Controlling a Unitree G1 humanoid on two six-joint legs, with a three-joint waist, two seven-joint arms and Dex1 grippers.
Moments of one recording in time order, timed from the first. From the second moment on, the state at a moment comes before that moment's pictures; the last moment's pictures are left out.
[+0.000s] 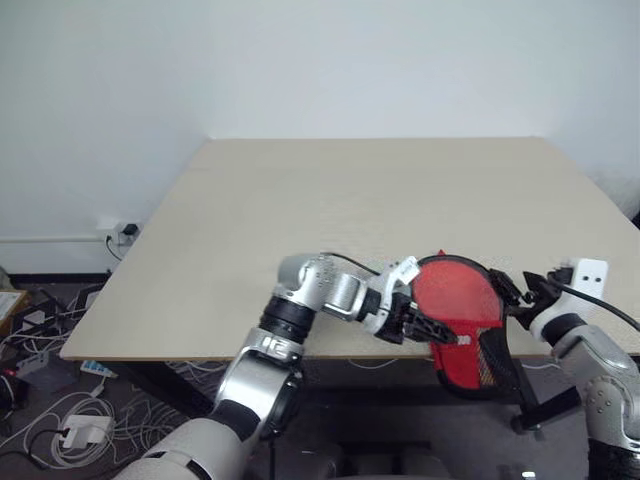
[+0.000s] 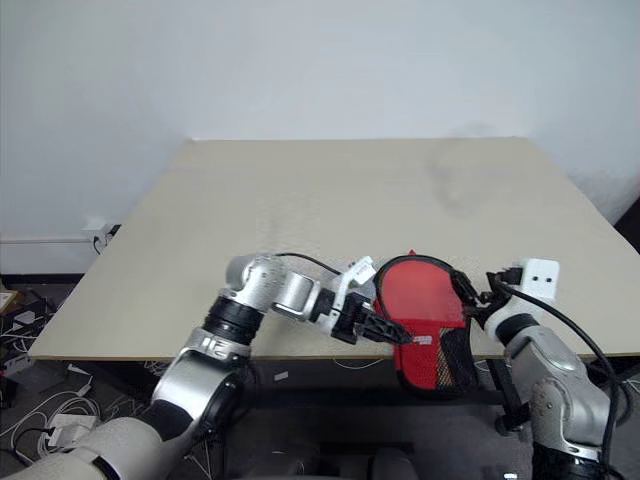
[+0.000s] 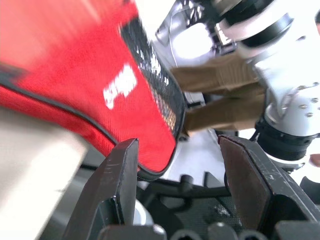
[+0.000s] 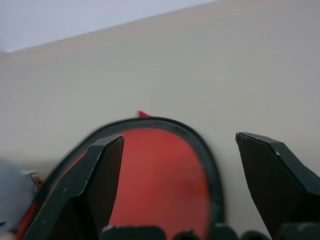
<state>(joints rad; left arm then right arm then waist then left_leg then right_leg) -0.82 0.00 -0.14 0.32 -0.71 1.54 -0.62 -0.03 -0.37 -0.35 -0.33 0.55 0.67 0.25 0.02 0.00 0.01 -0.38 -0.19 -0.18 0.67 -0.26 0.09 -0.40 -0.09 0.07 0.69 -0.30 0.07</state>
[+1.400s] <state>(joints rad) -0.93 0.25 -0.37 0.63 -0.12 0.65 -0.89 -0.22 -0.22 -0.09 -0.04 0.28 0.64 0.18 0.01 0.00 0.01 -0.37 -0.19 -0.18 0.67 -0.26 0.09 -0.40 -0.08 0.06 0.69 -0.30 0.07</state>
